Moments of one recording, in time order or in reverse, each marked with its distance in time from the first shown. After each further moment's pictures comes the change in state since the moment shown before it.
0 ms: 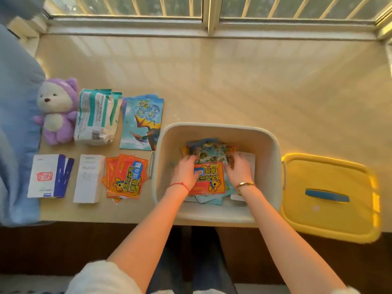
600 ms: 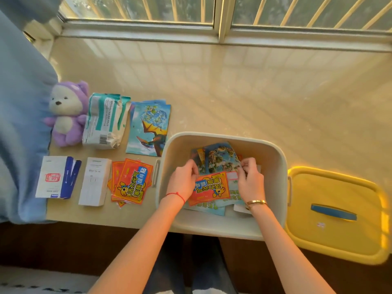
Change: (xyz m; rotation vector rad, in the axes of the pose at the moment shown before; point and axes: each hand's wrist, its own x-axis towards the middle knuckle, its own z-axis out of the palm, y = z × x) left_hand -0.014 0.001 -0.025 -0.153 0.079 -0.086; right_hand -0.015 -0.004 -0.018 0.272 0.194 -0.076
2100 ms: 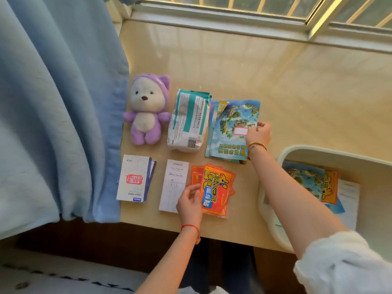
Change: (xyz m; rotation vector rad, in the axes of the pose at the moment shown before) left_hand -0.029 -0.216 -0.111 -0.752 0.292 -0.498; right_hand 0.105 -0.204 0.249 0.177 0.221 0.419
